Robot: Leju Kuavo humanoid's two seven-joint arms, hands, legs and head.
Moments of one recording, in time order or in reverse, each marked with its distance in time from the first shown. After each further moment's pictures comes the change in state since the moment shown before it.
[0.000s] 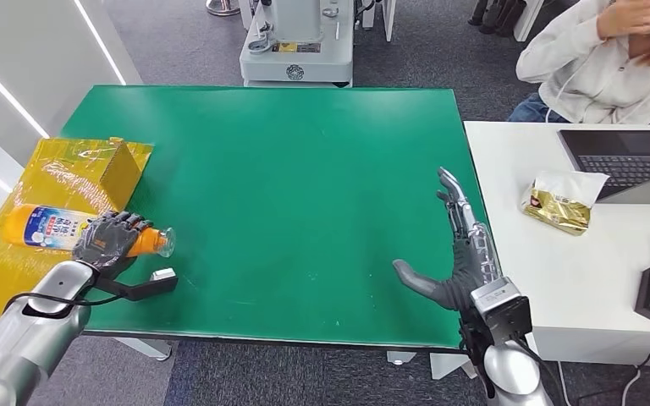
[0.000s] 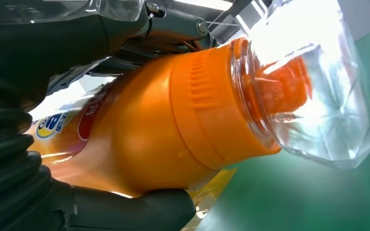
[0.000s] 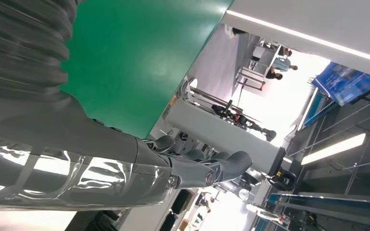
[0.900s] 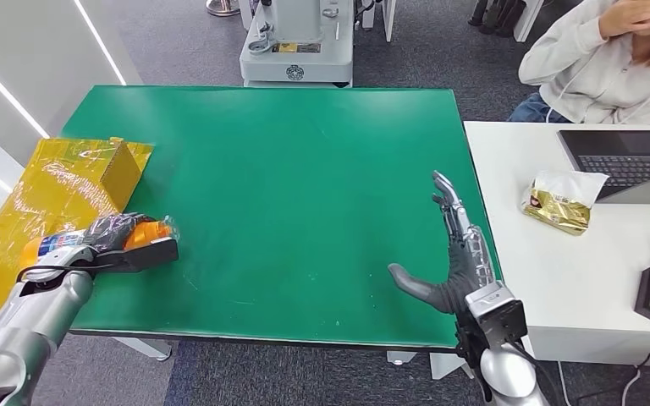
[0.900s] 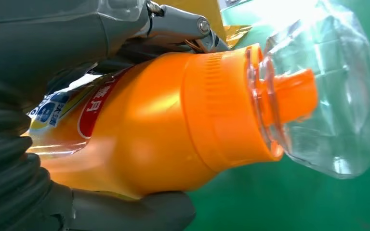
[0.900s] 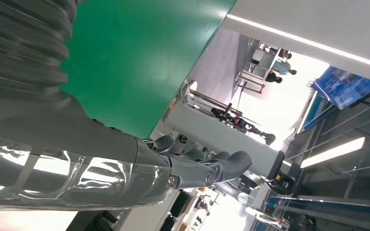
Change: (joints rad) left arm -0.109 -0.059 0.121 0.095 0.301 -0.448 -0.056; right arm 0.006 -0.007 0.026 0.002 -0.001 -0.016 -0.002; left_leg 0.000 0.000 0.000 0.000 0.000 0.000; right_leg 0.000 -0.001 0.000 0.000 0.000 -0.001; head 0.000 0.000
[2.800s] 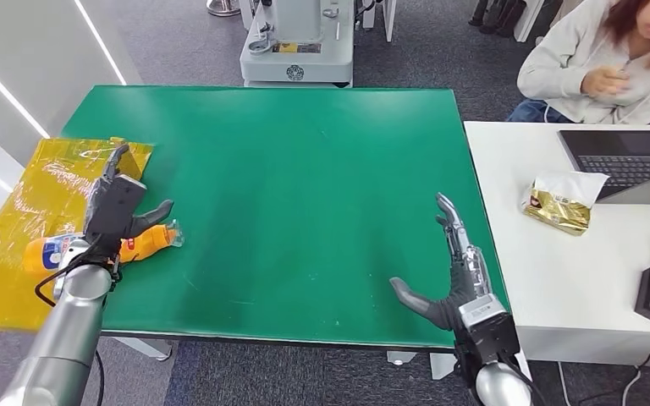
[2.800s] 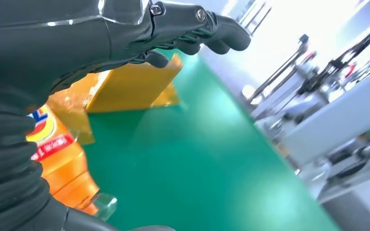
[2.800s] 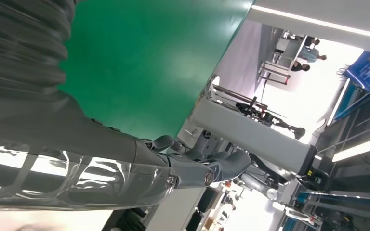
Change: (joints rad) left arm 0.200 -0.182 0.166 -0.513 0.702 0.171 0.019; right arm 0.093 0.011 -0.005 0.005 0.027 -0.071 0.016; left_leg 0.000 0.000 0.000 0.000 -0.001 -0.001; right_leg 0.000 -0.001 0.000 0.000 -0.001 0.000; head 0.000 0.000
